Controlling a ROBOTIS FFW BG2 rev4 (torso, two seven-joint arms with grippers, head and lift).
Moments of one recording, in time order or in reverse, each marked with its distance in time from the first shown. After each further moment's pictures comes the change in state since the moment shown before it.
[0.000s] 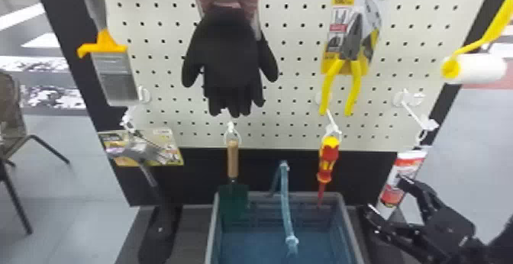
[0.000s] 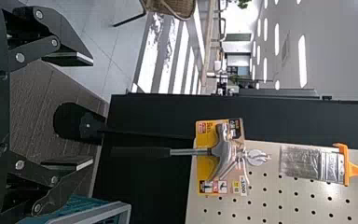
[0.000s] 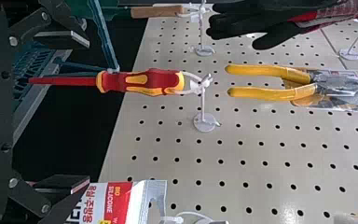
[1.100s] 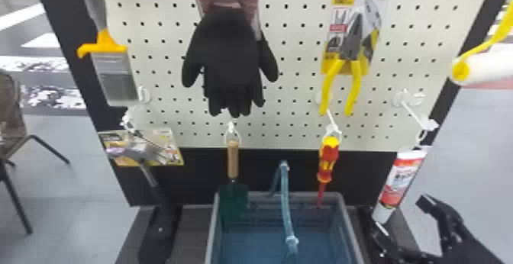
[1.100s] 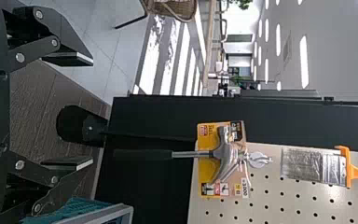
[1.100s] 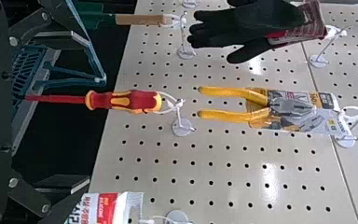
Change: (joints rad) left arm 0.017 0.001 0.006 -0.005 0.003 -0.003 0.000; right arm 0.262 0.003 0.059 -0.239 0.034 -0.089 -0.246
